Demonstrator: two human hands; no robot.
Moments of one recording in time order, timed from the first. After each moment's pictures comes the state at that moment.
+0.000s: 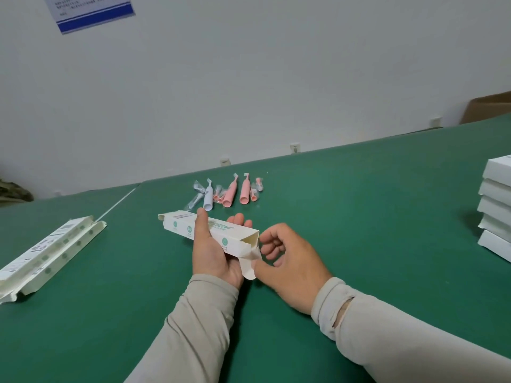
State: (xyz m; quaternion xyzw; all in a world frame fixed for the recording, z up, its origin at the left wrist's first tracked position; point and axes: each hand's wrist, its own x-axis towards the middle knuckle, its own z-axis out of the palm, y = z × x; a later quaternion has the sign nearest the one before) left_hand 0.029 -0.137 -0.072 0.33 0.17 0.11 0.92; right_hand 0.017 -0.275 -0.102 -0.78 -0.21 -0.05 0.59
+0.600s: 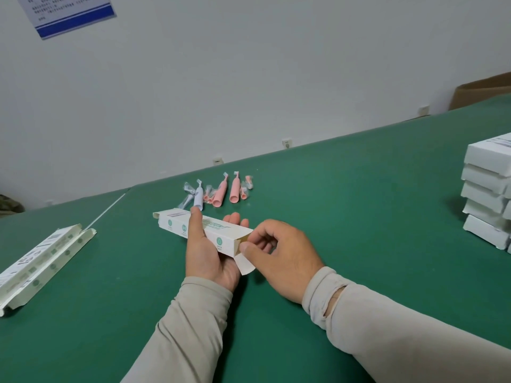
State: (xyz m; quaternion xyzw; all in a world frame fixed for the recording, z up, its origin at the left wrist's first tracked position) left_hand 0.035 -0.142 -0.079 0.34 0.15 0.09 0.92; right_hand 0.021 -0.276 -0.095 -0.76 -0.18 -0.08 0.62
